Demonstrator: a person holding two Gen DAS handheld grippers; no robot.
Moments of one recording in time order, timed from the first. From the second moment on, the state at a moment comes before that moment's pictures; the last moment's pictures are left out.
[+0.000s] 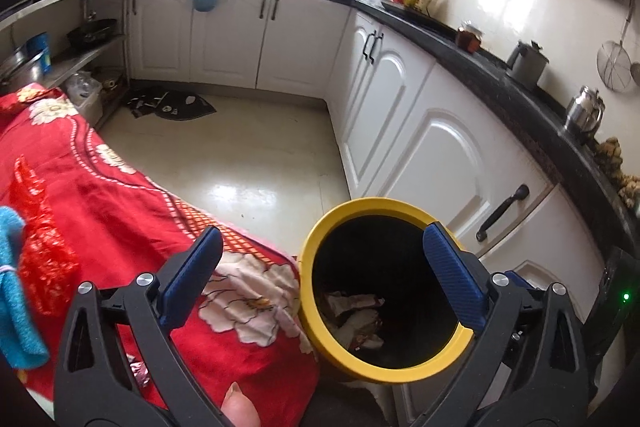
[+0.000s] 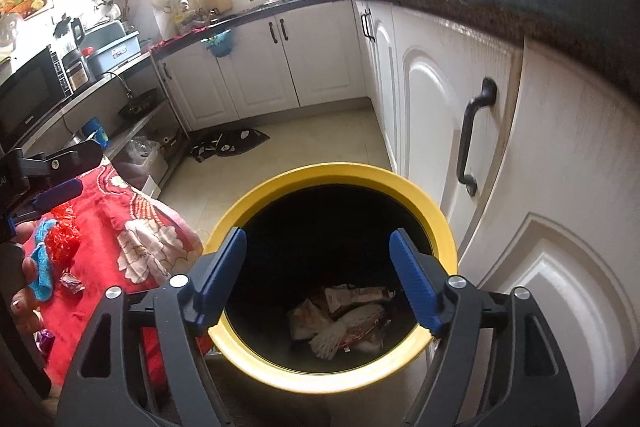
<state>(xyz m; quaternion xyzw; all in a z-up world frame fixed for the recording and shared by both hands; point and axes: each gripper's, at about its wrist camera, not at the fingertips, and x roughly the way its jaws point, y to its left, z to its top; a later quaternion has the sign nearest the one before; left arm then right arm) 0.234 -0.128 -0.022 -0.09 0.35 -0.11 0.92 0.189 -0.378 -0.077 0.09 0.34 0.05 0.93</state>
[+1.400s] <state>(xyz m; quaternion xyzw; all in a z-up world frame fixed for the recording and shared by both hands) 0.157 -0.021 0.019 -0.13 0.30 -0.04 0.95 0.149 -0.303 -0.014 0.05 0.28 0.14 0.95</state>
